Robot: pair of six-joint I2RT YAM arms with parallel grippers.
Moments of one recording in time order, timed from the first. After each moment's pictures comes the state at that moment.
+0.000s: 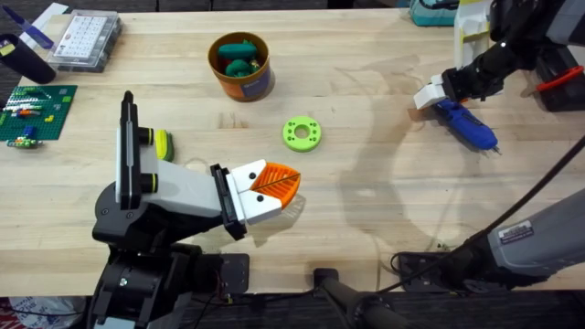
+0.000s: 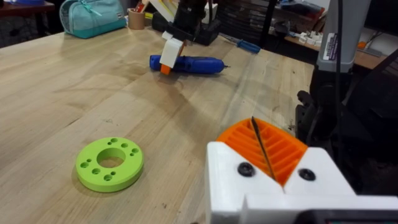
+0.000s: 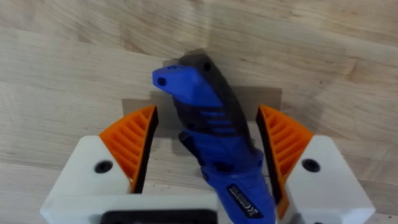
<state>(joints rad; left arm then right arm) -0.13 0.00 0.01 -0.11 1.08 -0.11 -0.19 1.83 1.25 -0.80 -0.05 -0.35</state>
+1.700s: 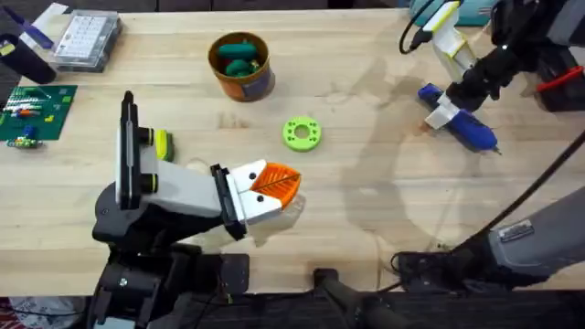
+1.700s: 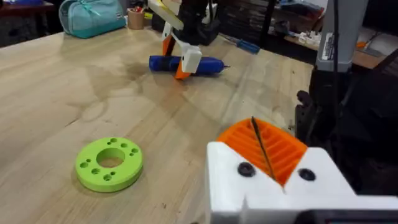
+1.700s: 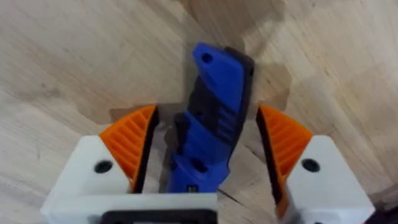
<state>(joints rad) -0.13 0.00 0.01 -0.11 1.08 -0.11 -0.21 1.85 1.25 -0.82 -0.04 -1.00</state>
